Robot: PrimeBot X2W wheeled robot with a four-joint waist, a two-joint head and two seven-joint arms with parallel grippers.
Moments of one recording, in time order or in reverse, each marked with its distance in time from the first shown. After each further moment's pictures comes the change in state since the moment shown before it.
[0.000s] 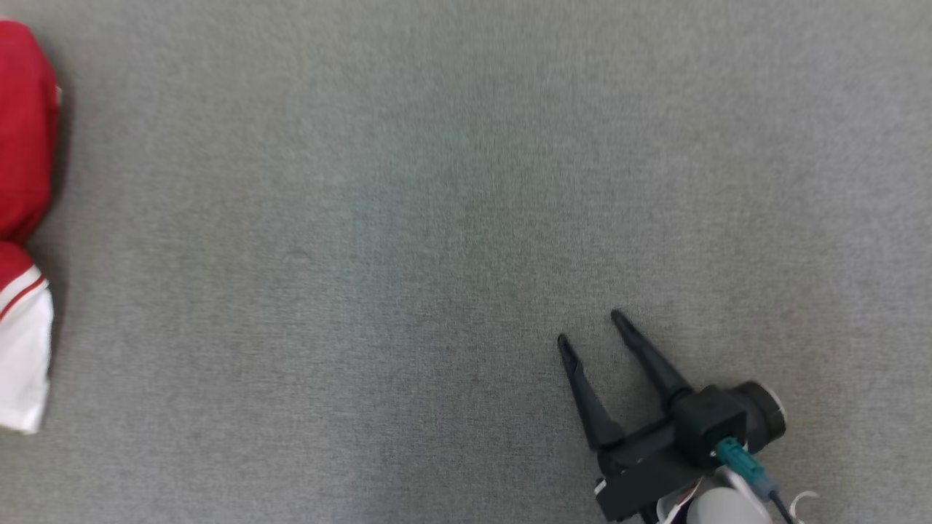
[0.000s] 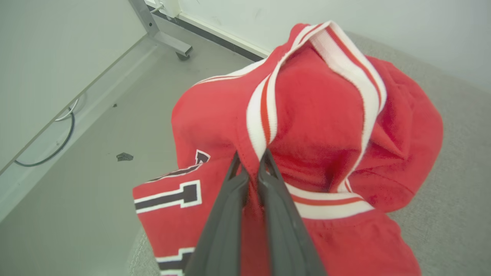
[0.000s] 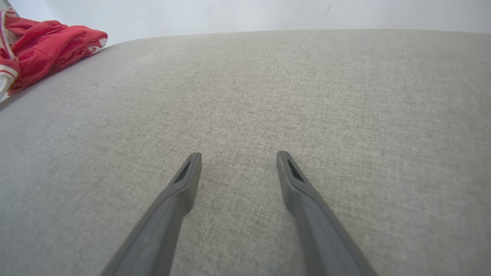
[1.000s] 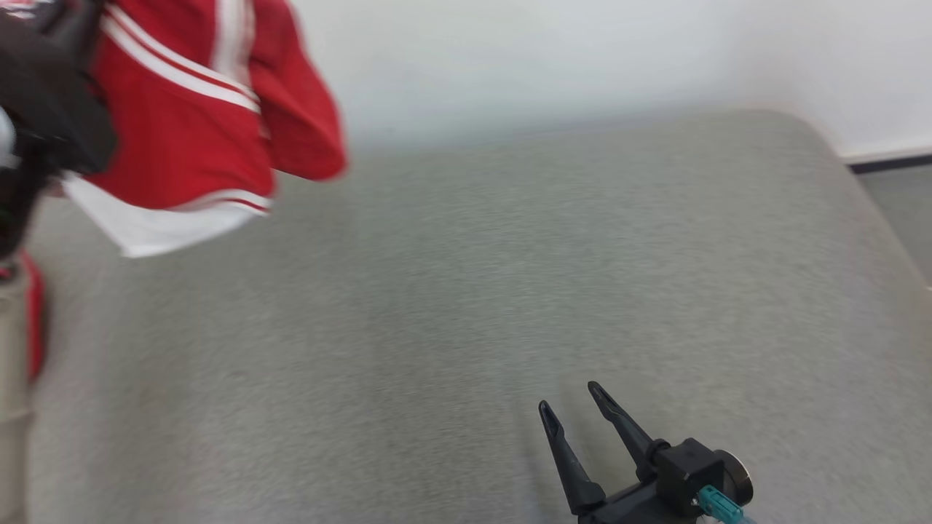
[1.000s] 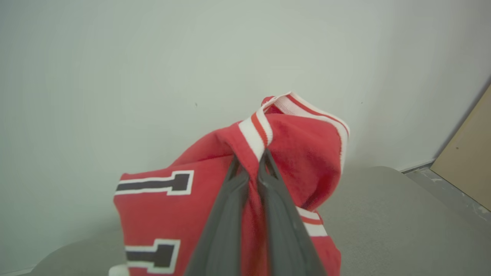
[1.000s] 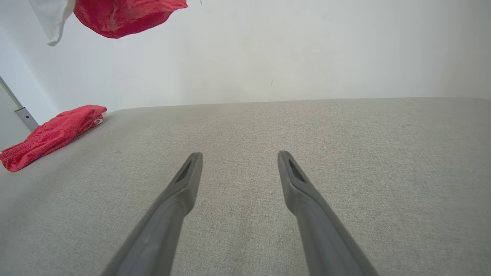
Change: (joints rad) left arm -0.286 -0.215 -0.381 -0.357 -0.012 -0.086 0.138; right arm 0.085 0.029 0.053 0.101 0.123 0.000 -0.033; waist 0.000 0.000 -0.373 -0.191
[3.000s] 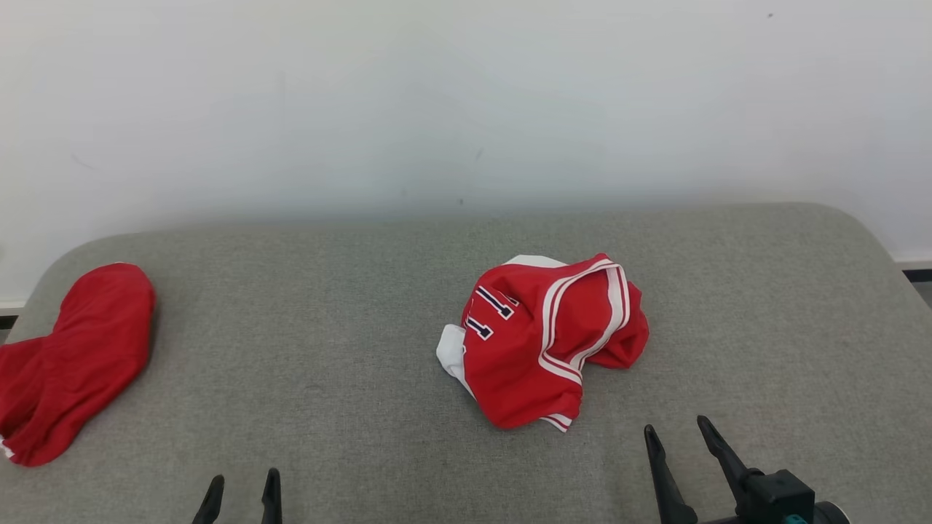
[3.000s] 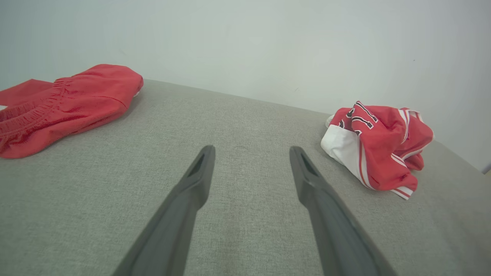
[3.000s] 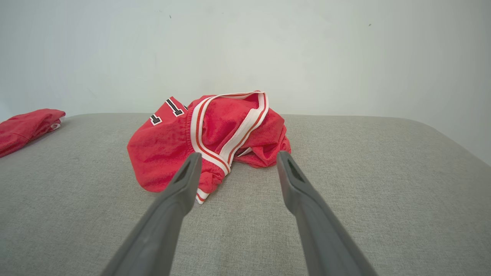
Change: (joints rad) left arm 1.018 -0.218 -0.076 0.014 0.139 0.071 -0.898; right arm 0.144 0.001 -0.261 -0.062 -0.112 0.000 0.056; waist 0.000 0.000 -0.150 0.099
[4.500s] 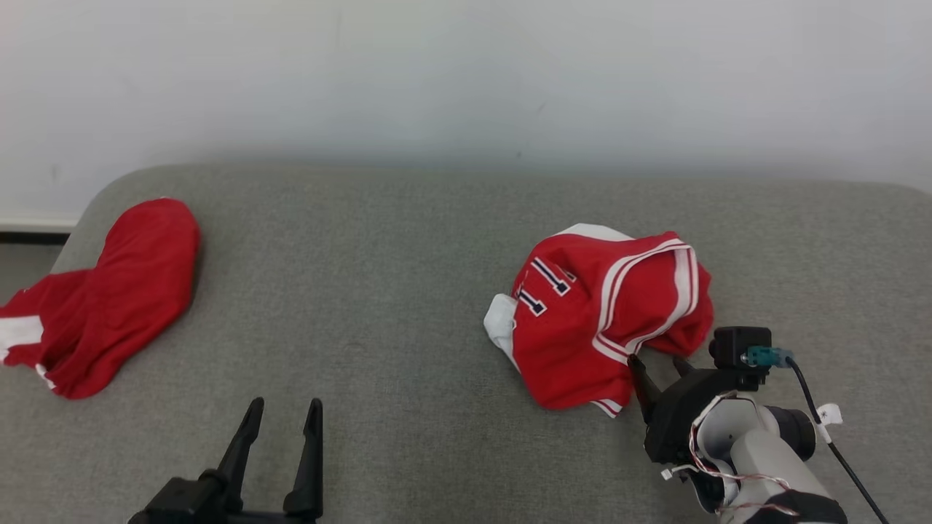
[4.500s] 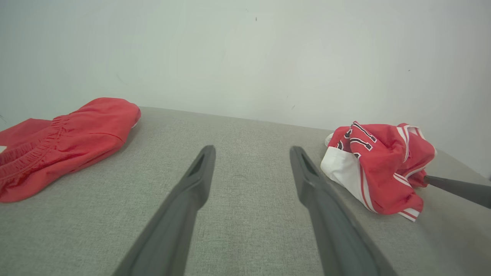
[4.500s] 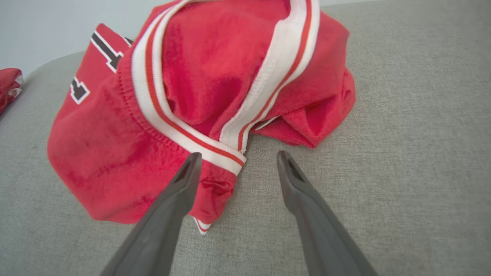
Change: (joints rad) left arm -0.079 -0.055 -0.008 -0.069 0.127 -0.045 0.007; right arm -0.488 -0.001 -0.042 0.548 0.201 0.000 0.330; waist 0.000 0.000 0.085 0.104
